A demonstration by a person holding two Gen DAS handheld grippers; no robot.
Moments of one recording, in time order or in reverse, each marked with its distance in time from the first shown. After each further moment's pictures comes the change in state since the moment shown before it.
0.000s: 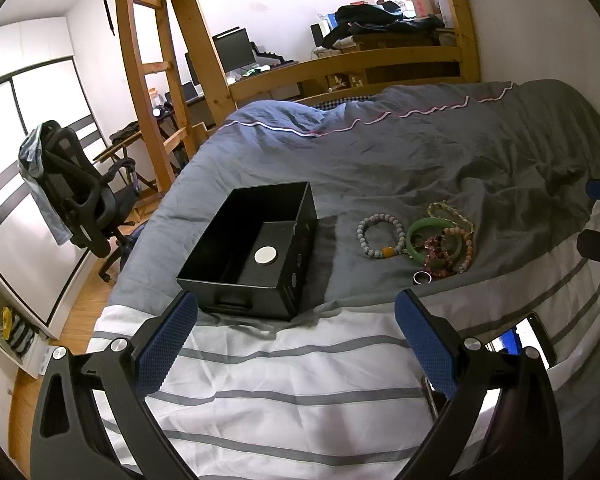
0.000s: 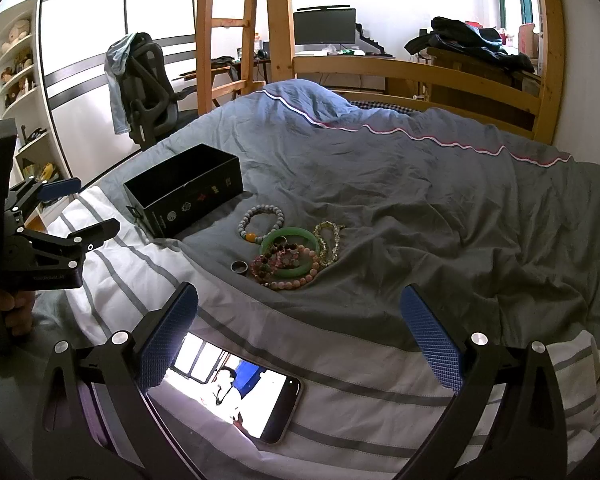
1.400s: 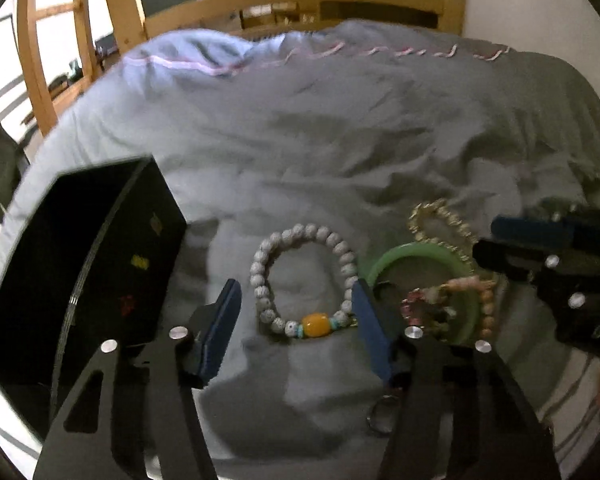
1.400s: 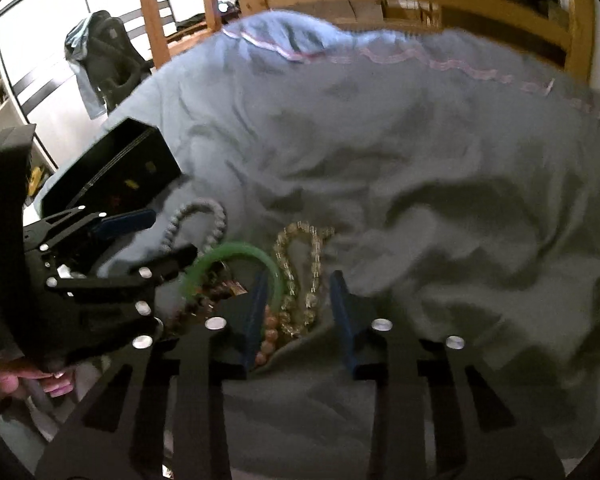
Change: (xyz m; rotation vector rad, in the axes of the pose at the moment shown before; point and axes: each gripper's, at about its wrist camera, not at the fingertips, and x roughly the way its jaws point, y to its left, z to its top) left arm 0.181 -0.074 0.045 -0.008 0.228 -0.224; right arm 0.168 -0.047 0.025 0.120 0.245 0.058
